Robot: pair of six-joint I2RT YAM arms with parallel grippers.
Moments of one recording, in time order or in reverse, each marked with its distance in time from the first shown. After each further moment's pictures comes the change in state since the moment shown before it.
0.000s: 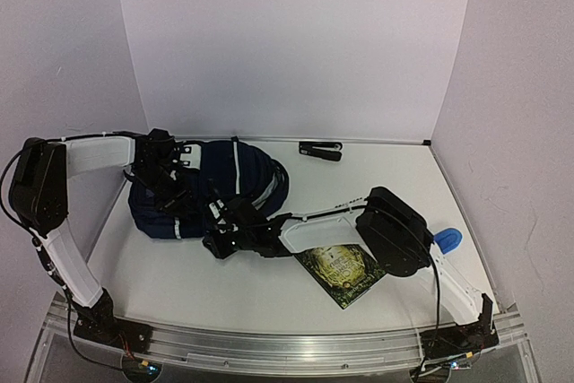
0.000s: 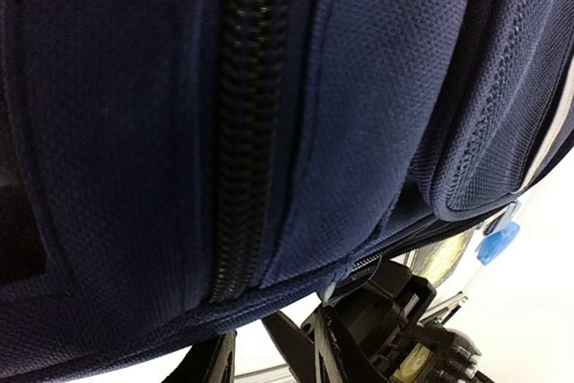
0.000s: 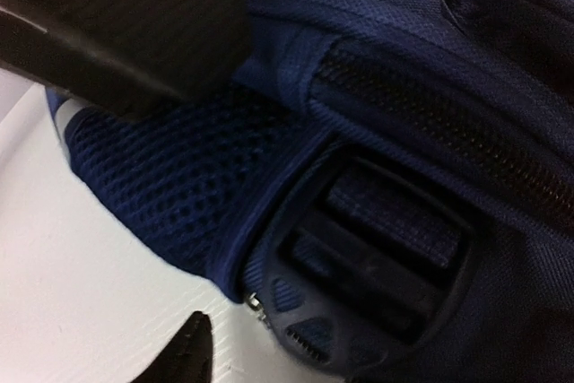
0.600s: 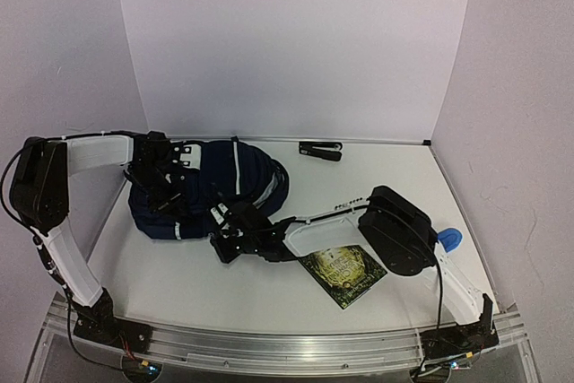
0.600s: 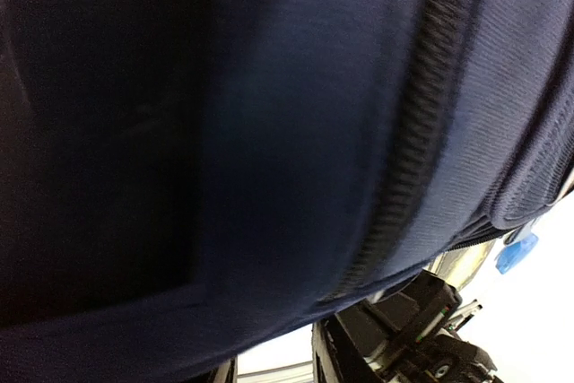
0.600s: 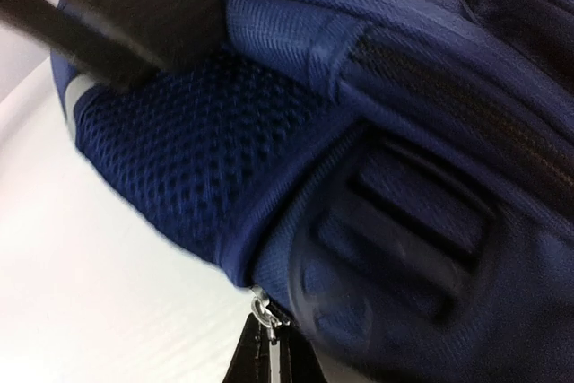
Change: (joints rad) left arm 0.030 0.014 0.010 -0.074 -0.053 0.035; right arm 0.002 -0.032 -0.086 0.066 0.008 -0.072
